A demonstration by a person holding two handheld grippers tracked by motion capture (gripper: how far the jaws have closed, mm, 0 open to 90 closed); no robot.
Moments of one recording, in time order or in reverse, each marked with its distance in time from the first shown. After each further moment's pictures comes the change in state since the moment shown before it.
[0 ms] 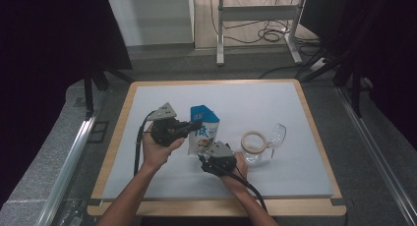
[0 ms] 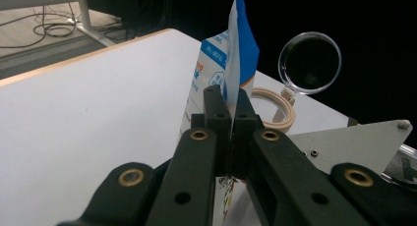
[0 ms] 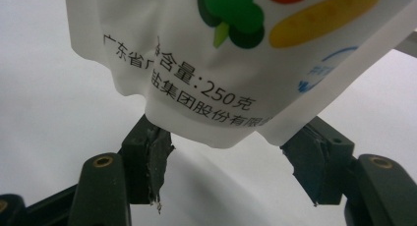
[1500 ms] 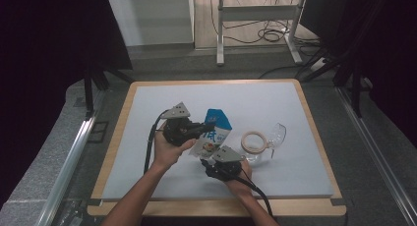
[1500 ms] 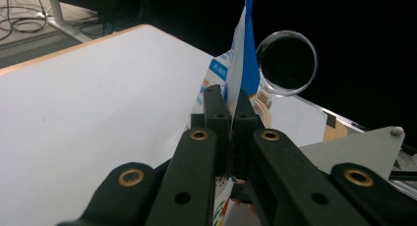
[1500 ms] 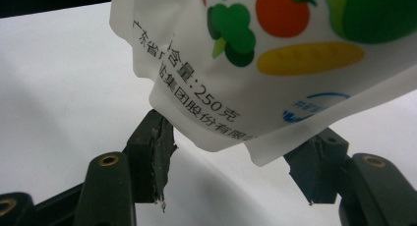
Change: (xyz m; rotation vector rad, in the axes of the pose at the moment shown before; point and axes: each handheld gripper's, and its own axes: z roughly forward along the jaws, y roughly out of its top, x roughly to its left) left arm -0.017 0.009 0.023 0.028 -0.074 0.013; right arm -0.003 -0.010 -0.018 -0.051 0.072 0.026
